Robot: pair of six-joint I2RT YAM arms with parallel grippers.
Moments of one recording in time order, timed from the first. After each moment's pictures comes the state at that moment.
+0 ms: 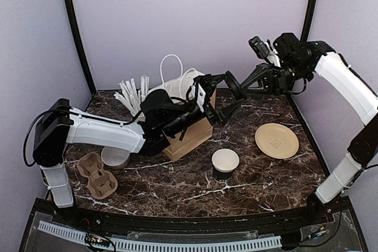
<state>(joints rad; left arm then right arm) -1.06 1.87 1.24 1.03 0.12 0.34 0.41 1.56 1.75 -1.26 -1.33 -0.70</state>
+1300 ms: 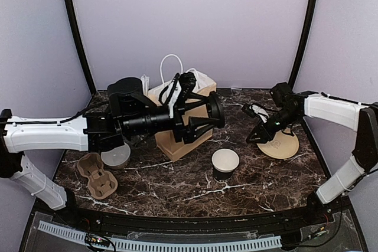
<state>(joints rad) -1.10 1.44 1.09 0.36 0.17 0.13 0.33 1.47 1.05 -0.74 -0.59 -0.46</state>
